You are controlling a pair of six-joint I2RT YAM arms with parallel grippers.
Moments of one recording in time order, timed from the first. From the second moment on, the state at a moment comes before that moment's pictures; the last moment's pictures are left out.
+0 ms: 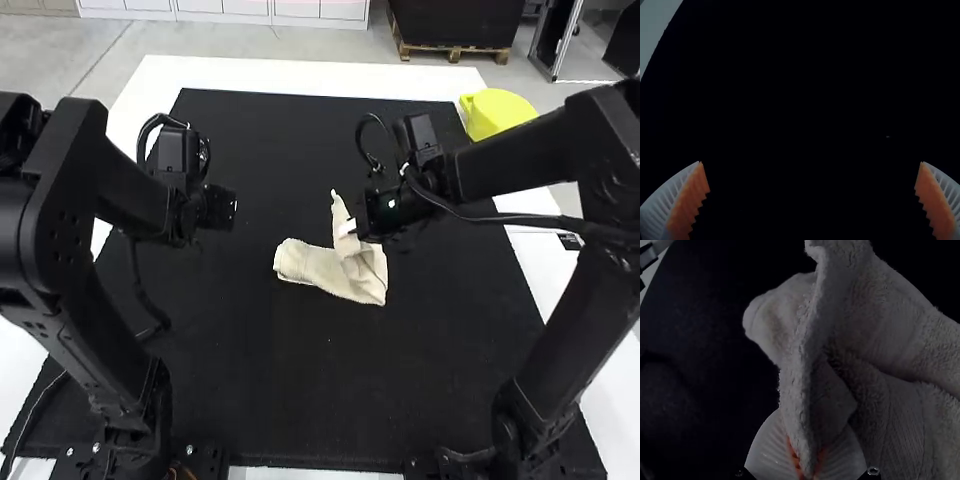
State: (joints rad) left arm -0.02 1.37 0.49 0.33 -0.11 0.07; right arm 0.49 1.58 0.85 -0.12 -0.50 0.23
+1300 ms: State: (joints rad) left arm 0.02 1.37 0.43 0.35 -0.11 0.08; right arm 0.72 1.79 1.00 0.00 -0.51 0.29
